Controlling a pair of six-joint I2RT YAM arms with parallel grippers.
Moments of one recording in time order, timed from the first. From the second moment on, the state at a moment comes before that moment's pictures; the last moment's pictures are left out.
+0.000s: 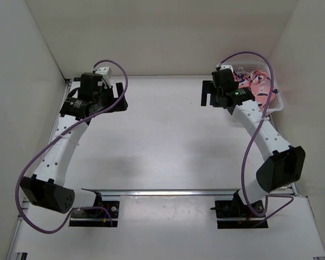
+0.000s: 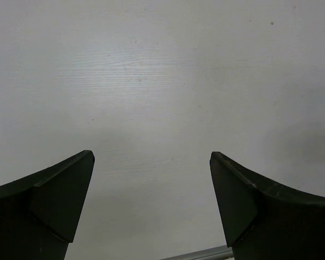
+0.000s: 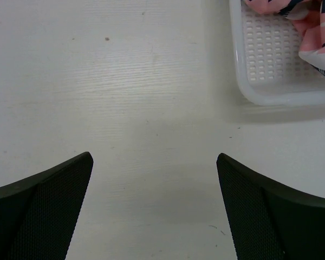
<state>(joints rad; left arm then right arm) -0.26 1.34 1.48 -0.83 0.01 -0.27 0.39 1.55 1.52 -0.75 0.32 0.26</state>
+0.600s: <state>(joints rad) -0.28 1.28 1.35 -0.81 0.00 -0.31 0.12 1.50 1.50 -0.75 0.40 0.30</state>
